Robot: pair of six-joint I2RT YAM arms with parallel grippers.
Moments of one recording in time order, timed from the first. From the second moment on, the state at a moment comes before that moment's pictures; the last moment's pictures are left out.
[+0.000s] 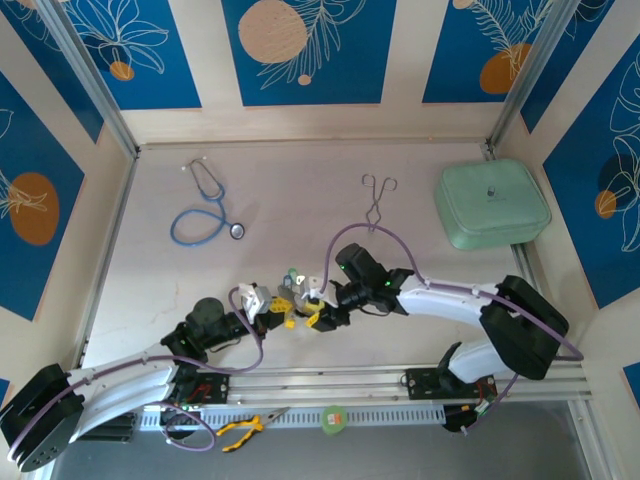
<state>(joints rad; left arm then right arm) -0.83 0.77 0.01 0.59 0.31 -0.10 0.86 1.38 0.64 -0.07 -0.68 -0.44</state>
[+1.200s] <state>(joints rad) -0.83 0.77 0.01 0.59 0.32 -0.10 0.92 1.51 0.68 0.03 -0.52 -0.38</state>
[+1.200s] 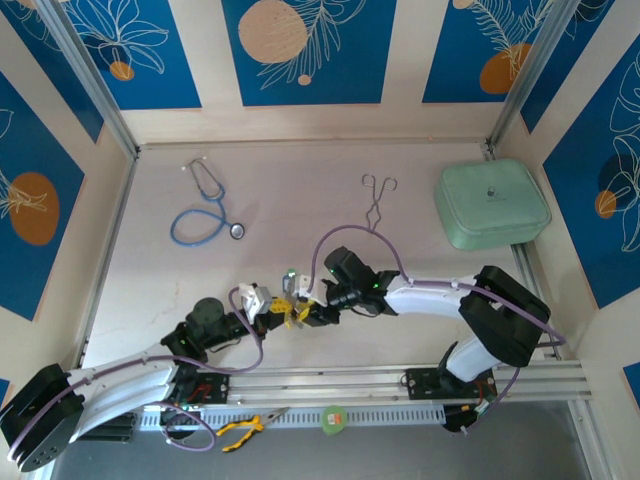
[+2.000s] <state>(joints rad) -0.83 0.75 0.01 0.59 0.32 -0.10 0.92 1.39 0.68 -0.06 -0.42 -0.44</state>
